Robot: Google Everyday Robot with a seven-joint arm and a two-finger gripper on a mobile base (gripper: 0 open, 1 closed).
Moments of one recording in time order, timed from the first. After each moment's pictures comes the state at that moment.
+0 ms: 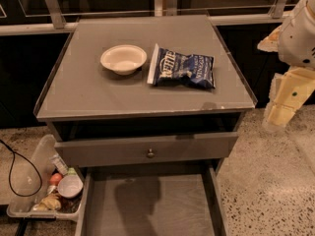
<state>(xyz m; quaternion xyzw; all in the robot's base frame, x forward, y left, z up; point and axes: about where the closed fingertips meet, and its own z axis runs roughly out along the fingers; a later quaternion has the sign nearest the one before) 0.438 -0.217 0.976 -0.60 0.78 -0.03 0.16</state>
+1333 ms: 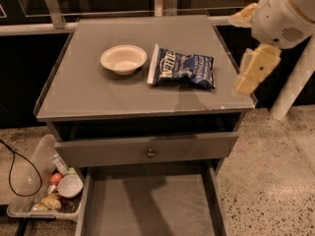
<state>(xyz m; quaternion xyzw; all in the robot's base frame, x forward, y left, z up) 0.510 -0.177 0.990 -0.64 0.71 0.00 0.28</state>
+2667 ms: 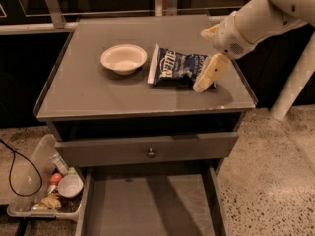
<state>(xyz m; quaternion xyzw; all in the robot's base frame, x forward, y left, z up) 0.622 -0.143 0.913 -0.60 0.72 0.07 0.33</state>
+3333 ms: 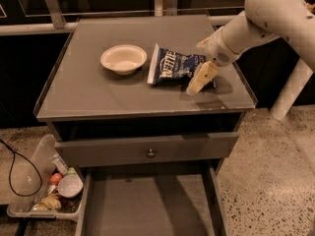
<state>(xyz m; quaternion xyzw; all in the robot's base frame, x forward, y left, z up) 0.668 -0.141 0.858 -0.58 0.75 0.09 0.32</state>
